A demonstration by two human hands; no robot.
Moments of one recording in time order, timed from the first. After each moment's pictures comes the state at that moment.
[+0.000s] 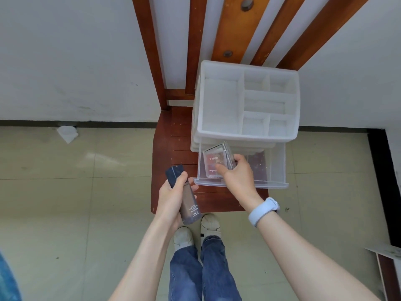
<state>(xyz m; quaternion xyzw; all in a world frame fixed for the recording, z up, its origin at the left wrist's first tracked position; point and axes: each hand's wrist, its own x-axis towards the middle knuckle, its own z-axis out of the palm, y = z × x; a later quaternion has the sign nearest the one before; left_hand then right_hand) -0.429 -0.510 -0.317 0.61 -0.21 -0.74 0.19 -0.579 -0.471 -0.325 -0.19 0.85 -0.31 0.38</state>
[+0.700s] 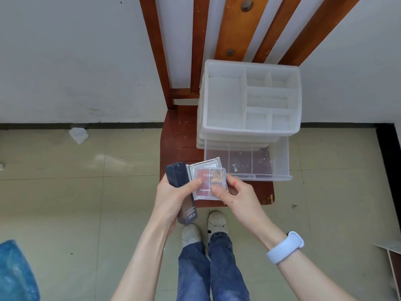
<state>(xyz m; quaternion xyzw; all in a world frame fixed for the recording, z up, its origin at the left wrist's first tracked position) -0.398 -0.507 -0.289 0.53 -0.34 -0.74 0.21 -0.535 -0.428 -0.260 -0.24 0.71 -0.39 0.53</state>
